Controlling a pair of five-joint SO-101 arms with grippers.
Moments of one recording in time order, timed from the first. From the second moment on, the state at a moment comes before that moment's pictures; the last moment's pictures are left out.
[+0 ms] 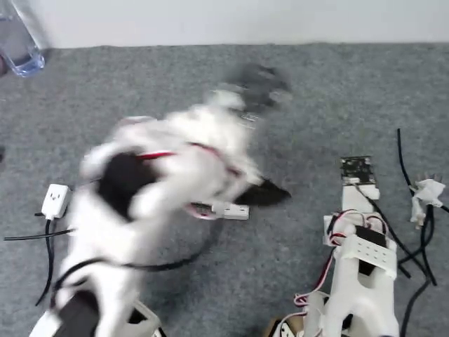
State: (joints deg) left arm 29.0 -17.1 -26.9 99.2 -6.3; right arm 21.8 -35.8 72.0 34.4 22.4
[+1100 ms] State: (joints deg) left arm -19.6 -83.8 77.8 62.7 -13.0; right arm 22.3 1.3 10.6 80.6 42.7
